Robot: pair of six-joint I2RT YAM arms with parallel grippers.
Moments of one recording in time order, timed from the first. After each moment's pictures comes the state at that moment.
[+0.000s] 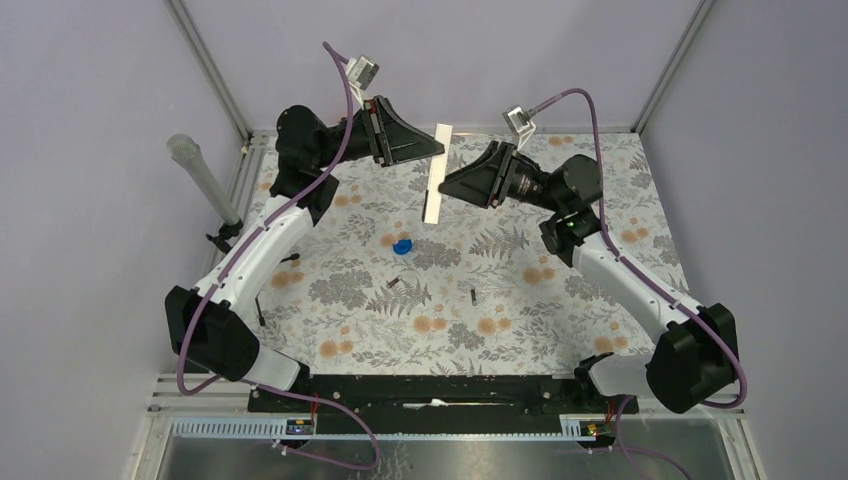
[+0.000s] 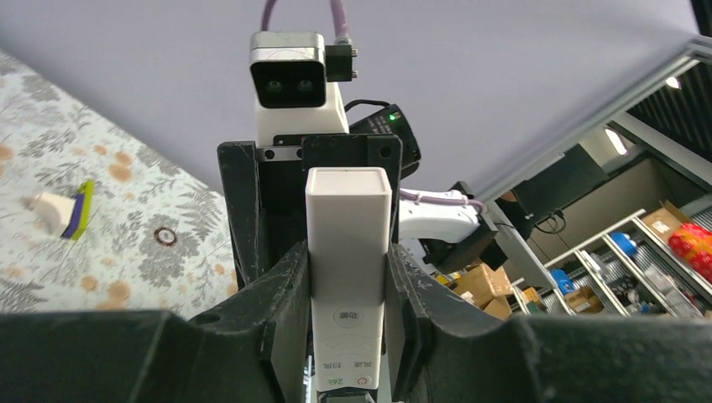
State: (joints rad) left arm -0.41 1.46 1.41 0.44 1.00 -1.15; right arm 0.46 1.32 1.02 0.68 -0.86 1.12
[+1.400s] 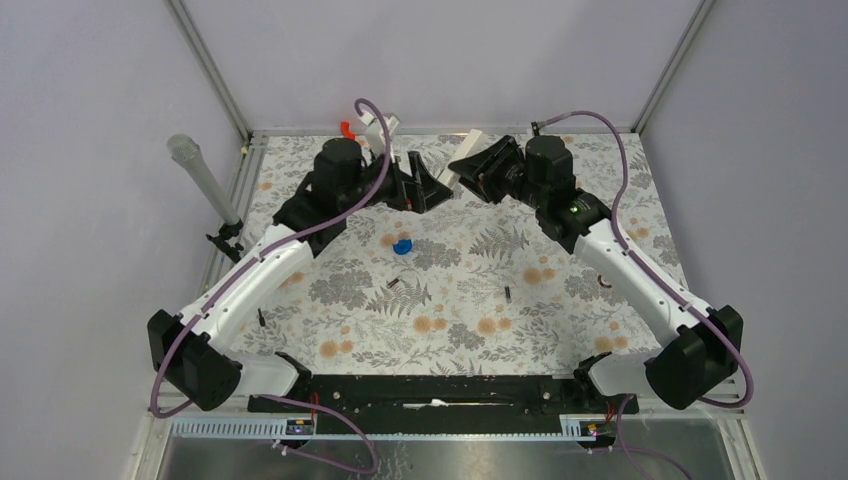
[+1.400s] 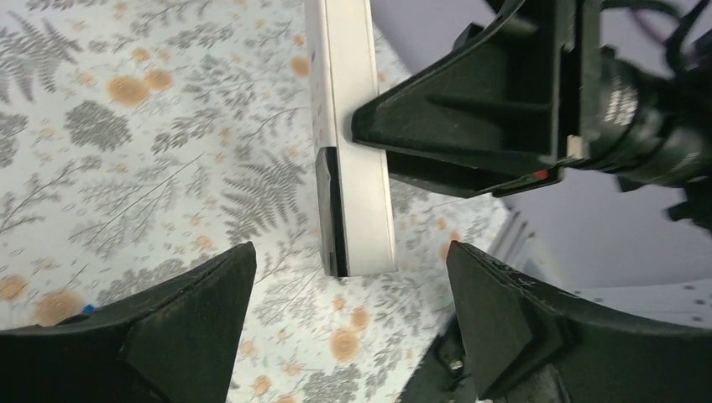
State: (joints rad) left arm -0.55 1.30 1.27 -0.18 0.44 -0.54; right arm 0.52 1.33 1.23 -0.16 -0.18 1.24
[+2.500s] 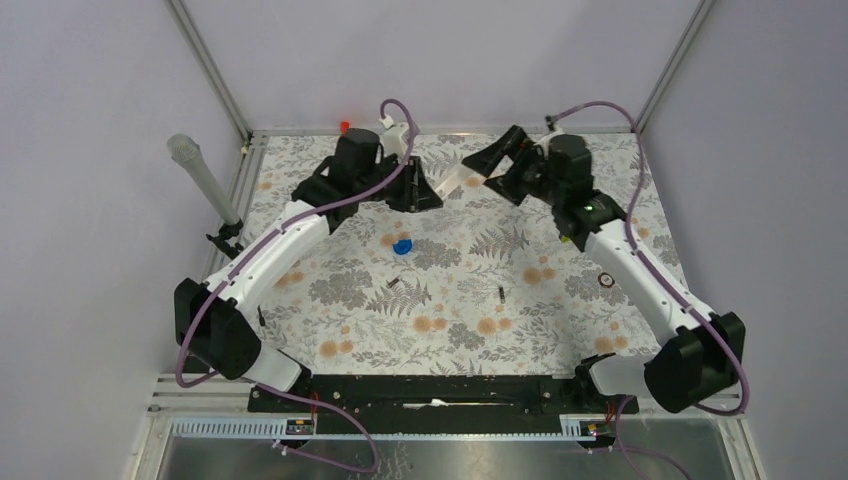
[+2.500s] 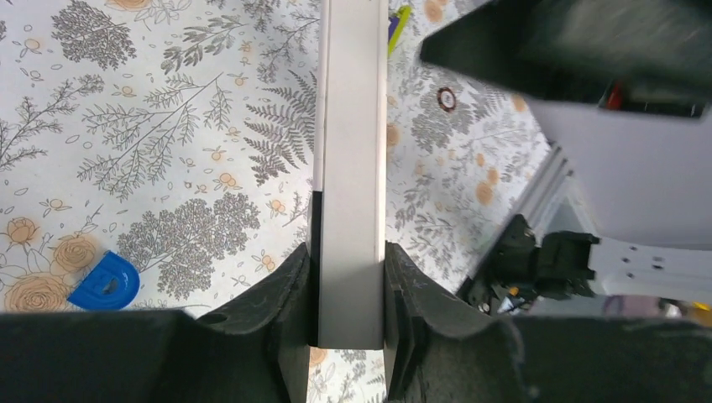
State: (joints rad) left arm -0.58 1.48 1.38 -0.39 0.41 -0.40; right arm 0.45 1.35 1.21 -0.21 -0.21 1.03
